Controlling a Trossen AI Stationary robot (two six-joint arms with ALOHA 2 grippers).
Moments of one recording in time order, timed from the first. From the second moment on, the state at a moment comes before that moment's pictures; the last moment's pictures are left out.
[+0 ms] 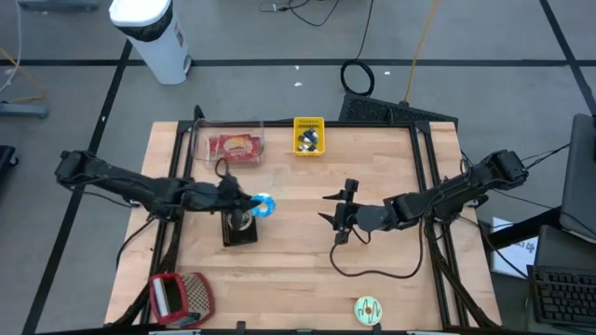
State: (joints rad) left arm -0.19 0.94 0.48 0.05 -0.29 -0.59; right arm 0.32 1.38 0.80 0.11 0.60 -0.08
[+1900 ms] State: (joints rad) left arm -0.35 0.67 0.22 -0.27 -0.39 -1.04; right arm 0.31 1.38 0.80 0.11 0.60 -0.05
